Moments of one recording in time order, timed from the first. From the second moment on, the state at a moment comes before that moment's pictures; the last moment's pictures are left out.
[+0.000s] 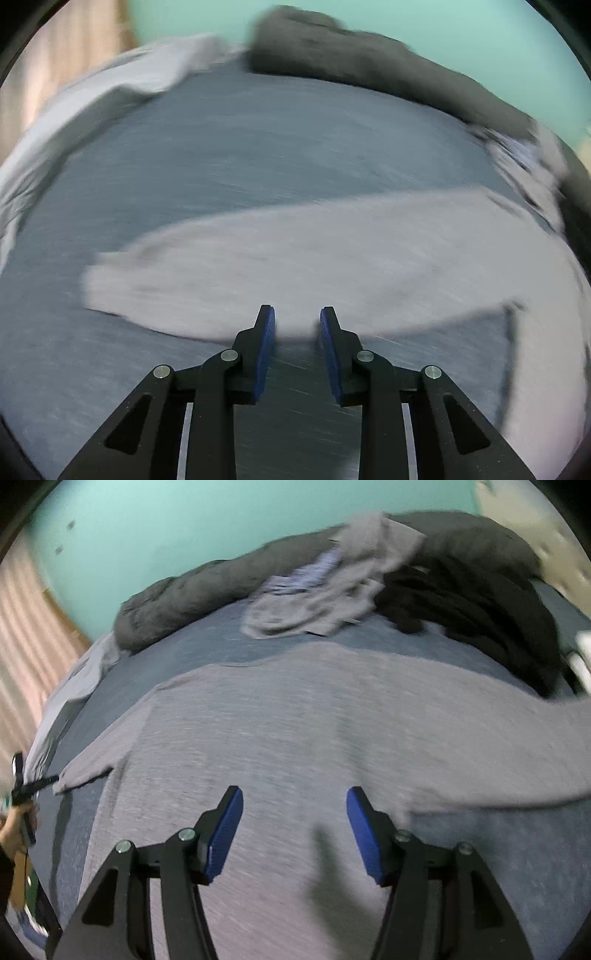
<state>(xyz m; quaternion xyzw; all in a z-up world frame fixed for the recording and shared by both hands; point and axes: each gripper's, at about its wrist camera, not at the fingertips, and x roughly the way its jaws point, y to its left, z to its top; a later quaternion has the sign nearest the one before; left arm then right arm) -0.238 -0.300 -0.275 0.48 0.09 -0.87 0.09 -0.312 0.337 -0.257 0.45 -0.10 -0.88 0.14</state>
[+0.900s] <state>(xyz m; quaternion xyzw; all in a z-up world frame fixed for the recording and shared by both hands) -0.163 -0.106 -0.302 0.57 0.05 -0.82 -0.12 -0.238 0.436 -0.298 0.49 -0.24 -0.83 0.07</state>
